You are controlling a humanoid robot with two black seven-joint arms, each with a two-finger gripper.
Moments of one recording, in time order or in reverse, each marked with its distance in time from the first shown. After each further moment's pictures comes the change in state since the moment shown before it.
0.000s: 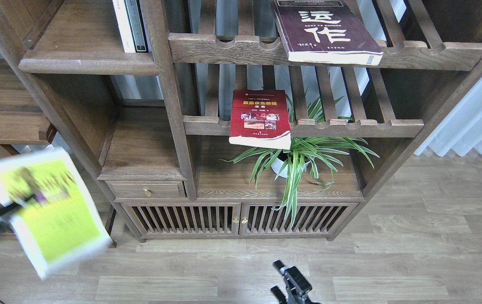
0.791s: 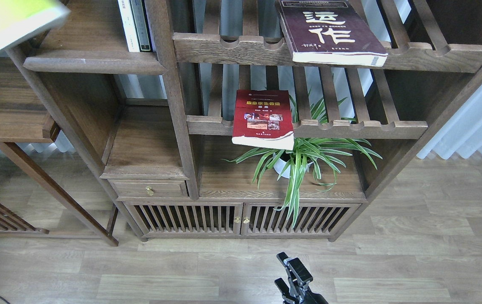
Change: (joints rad) left arm -1.089 0.038 0.474 0.041 -0.073 -0.001 -0.013; right arm 0.014 0.025 0.006 -0.037 0.017 0.000 0.001
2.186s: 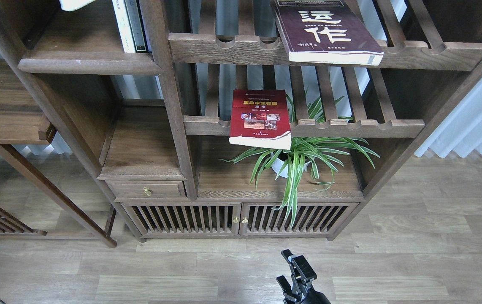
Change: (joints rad) left arm -0.276 -0.725 -0.284 0.824 0.964 0.001 0.090; right arm 0.017 0.017 0.023 0.038 0.054 0.000 0.000
